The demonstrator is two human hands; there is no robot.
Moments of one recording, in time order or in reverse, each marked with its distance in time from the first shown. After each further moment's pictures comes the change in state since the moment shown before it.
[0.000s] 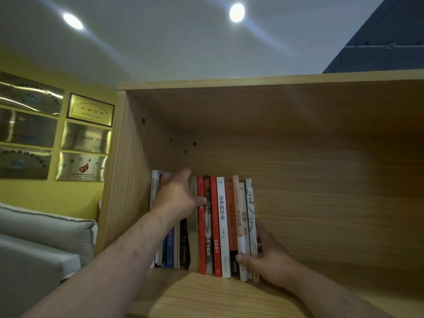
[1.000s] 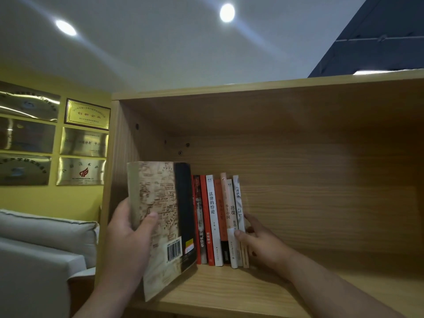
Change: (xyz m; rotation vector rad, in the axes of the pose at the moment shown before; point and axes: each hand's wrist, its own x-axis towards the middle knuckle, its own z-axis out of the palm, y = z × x) left_hand -0.119 -0.021 -0.034 -0.671 0.293 0.018; right_hand -0.025 -0.030 -0.016 0.209 -0.047 0.068
